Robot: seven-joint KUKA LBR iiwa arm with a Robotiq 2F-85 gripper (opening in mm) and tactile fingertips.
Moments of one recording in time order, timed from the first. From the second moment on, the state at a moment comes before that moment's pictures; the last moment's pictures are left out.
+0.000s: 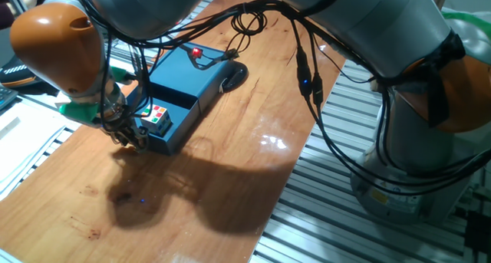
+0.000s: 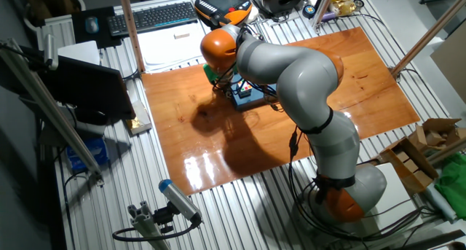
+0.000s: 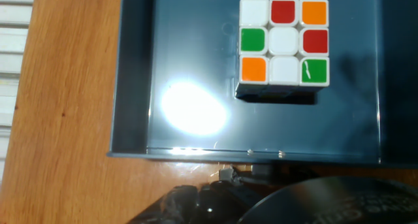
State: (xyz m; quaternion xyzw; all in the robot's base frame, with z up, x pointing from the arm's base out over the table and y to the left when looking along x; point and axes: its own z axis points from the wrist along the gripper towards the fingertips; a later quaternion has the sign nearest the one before) arm 0.632 0.191 0.042 0.68 0.73 -0.04 0.08
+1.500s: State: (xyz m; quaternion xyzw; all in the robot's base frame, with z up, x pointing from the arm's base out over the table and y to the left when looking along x) arm 0.627 0.178 0.049 0.67 0.74 -0.04 0.06
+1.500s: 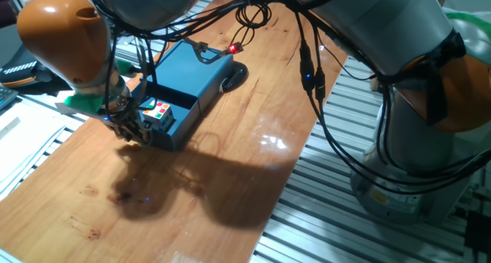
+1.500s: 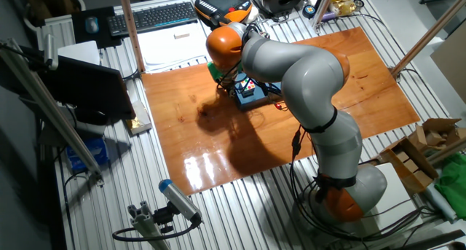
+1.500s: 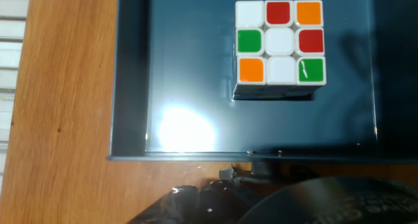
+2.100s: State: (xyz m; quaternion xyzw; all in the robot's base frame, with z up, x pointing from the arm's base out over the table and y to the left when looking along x) arm 0.627 0.170 0.051 0.67 0.74 -0.04 0.06
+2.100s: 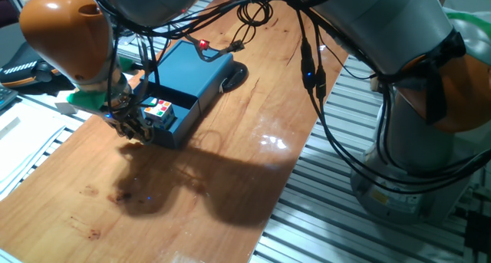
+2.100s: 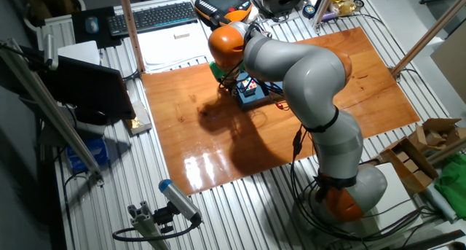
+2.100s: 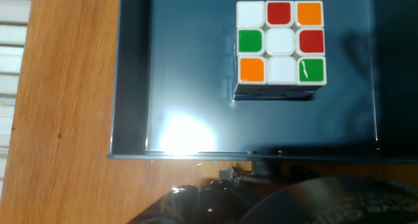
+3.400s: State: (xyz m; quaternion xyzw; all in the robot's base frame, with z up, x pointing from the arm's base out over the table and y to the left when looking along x) arm 0.627 0.160 0.047 0.67 0.74 -0.04 0.07
